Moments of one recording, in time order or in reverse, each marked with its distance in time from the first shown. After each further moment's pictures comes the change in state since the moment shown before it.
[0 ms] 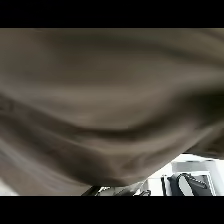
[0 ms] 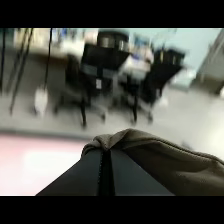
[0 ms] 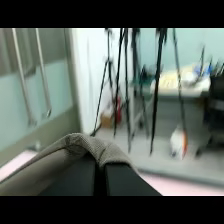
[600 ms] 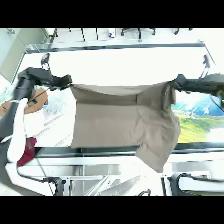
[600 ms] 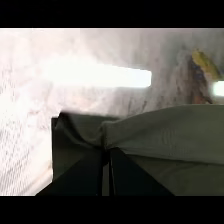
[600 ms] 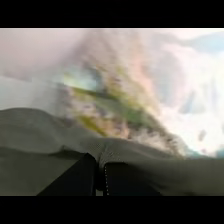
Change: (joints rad) left arm -0.209 -0.933 -0.168 0.168 -0.127 0.067; right arm 0.086 -0.708 -0.663 0.067 0.245 -0.222
